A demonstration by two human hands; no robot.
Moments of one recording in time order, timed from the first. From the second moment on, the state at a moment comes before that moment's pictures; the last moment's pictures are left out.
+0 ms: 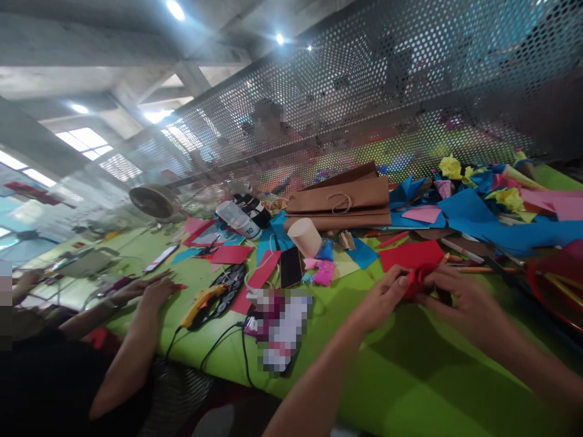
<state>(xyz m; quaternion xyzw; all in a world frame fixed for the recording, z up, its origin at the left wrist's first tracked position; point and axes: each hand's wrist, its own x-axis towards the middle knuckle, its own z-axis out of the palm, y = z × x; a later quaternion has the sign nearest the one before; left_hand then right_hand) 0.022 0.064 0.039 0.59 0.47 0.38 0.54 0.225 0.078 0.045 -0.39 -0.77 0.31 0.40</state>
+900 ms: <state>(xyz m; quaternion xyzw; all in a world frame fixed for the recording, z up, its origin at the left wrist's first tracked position) 0.028 0.069 0.030 0.71 0.47 0.34 0.39 0.229 0.081 0.028 -0.46 -0.79 0.18 0.36</state>
